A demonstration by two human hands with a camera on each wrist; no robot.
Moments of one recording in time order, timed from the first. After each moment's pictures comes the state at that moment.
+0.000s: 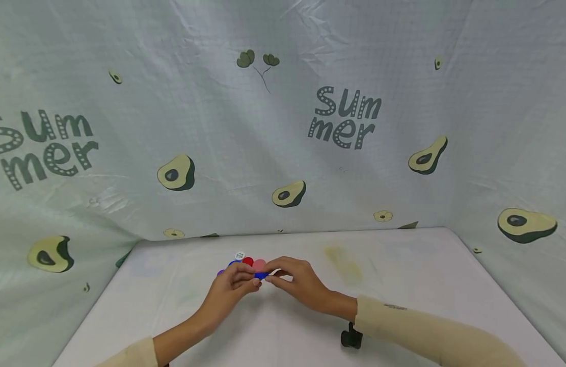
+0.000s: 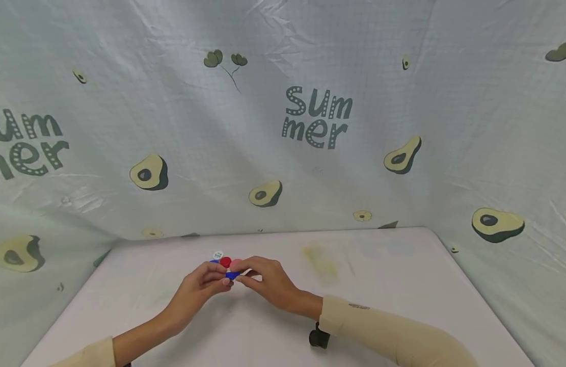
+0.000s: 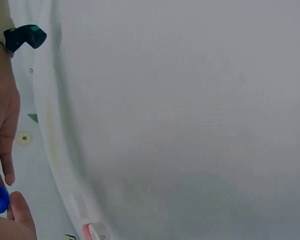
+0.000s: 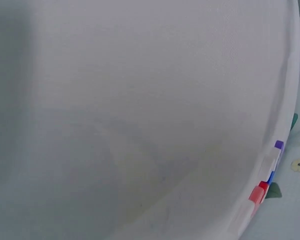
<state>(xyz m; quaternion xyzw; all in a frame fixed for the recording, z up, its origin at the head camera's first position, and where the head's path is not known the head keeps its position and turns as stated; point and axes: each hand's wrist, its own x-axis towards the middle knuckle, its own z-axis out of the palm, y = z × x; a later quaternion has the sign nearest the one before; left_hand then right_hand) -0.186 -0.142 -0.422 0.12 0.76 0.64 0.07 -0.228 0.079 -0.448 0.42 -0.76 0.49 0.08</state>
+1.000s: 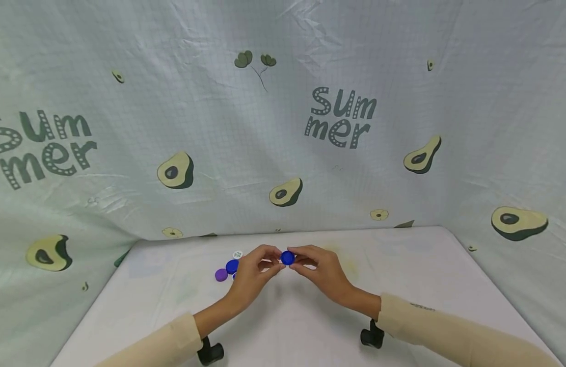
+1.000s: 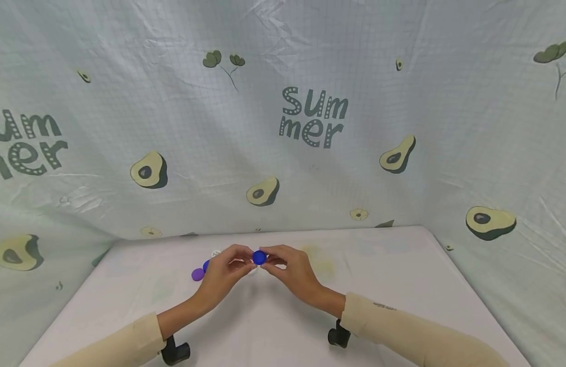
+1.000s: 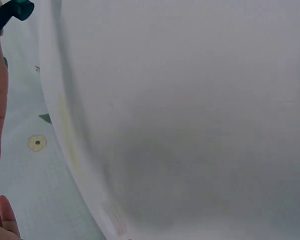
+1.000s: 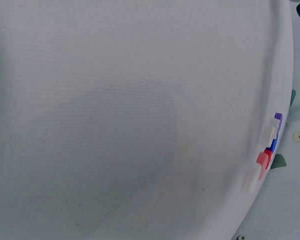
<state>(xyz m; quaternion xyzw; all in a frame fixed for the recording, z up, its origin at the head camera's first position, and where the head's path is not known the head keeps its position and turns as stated) -0.215 -0.087 -0.428 0.26 0.80 0.53 -0.12 -0.222 0.128 -0.437 0.32 -0.79 0.50 0.15</state>
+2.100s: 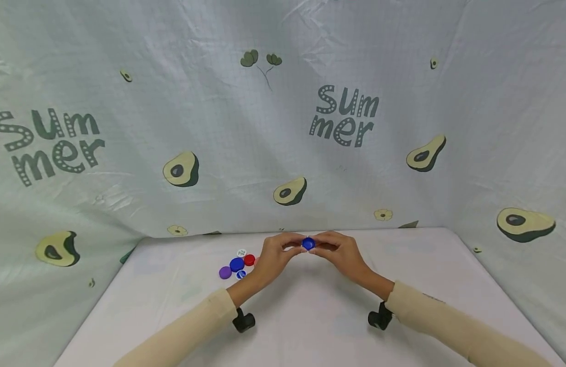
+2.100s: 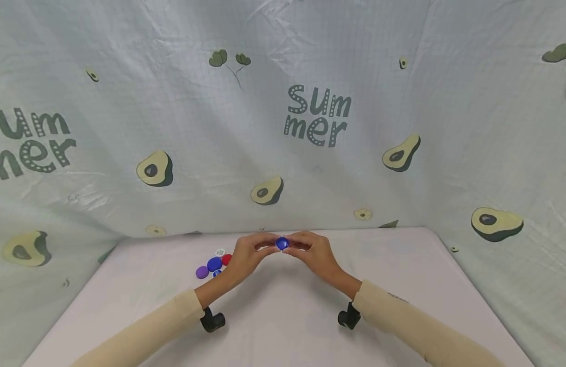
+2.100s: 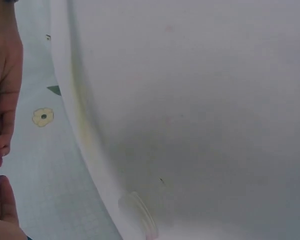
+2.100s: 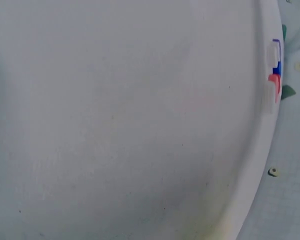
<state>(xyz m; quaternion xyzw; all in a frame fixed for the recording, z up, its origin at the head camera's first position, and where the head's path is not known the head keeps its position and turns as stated) -0.262 -0.053 -0.433 0.33 0.78 0.52 -0.11 -0.263 0.167 -0.448 0.29 -0.78 0.54 0.14</state>
